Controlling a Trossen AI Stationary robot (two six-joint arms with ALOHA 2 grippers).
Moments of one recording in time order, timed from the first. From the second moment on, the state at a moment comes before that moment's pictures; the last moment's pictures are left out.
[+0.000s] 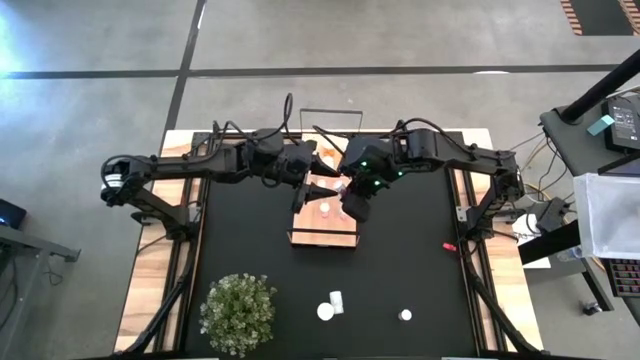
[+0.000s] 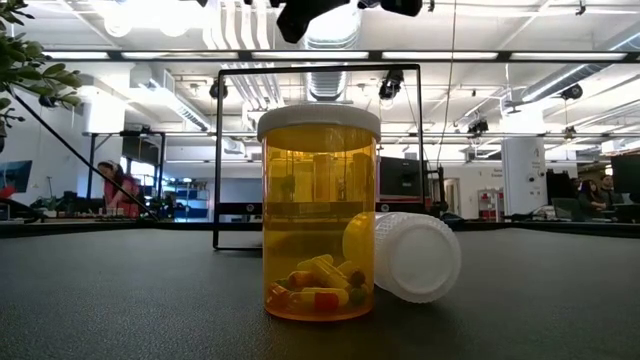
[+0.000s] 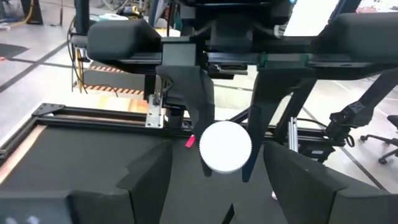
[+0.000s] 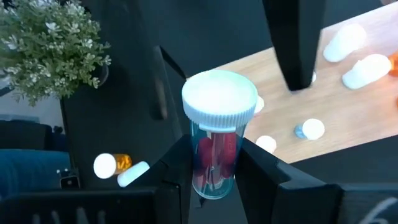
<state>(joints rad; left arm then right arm) 0.19 1.41 1.24 0.01 0.35 -0.12 -0.05 1.74 2.03 -1.24 -0.11 0.37</state>
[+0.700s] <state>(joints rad) 0.19 1.42 1.24 0.02 0.42 -0.13 -0.05 1.75 2.03 -1.21 -0.11 0.34</state>
